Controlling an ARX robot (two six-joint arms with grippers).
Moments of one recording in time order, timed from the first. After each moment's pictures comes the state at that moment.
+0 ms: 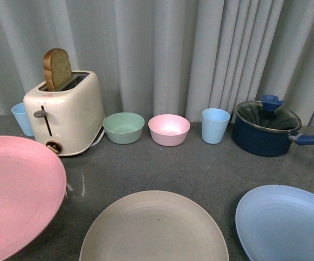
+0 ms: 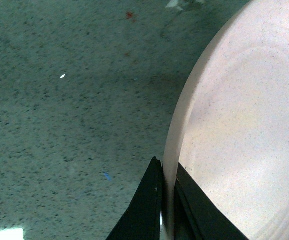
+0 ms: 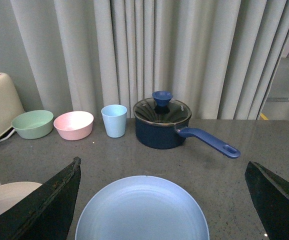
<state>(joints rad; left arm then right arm) 0.49 1.83 1.10 -0.39 0.51 0.38 0.00 0.00 0.01 0.00 0.00 0.00</state>
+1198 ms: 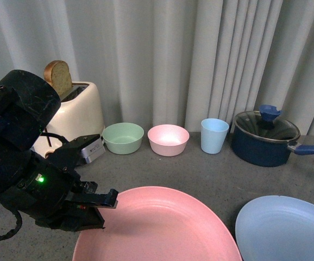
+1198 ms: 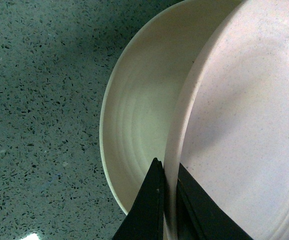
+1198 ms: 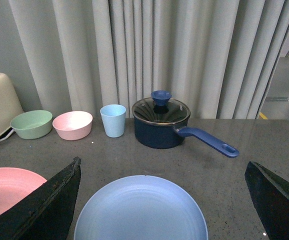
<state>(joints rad) -0.22 1.92 1.04 -0.19 0.33 0.00 0.00 0.00 0.01 0.00 0.00 0.00</state>
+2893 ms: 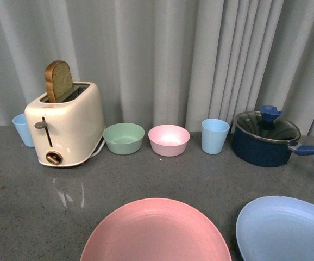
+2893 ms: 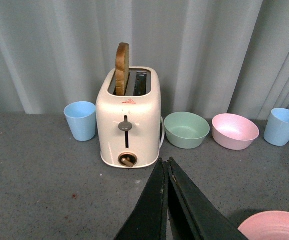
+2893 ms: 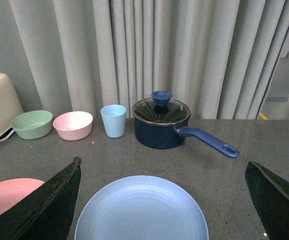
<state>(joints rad) -0.07 1.20 0.22 0.98 -0.07 -0.01 0.00 0.00 0.01 0.00 0.00 0.00</state>
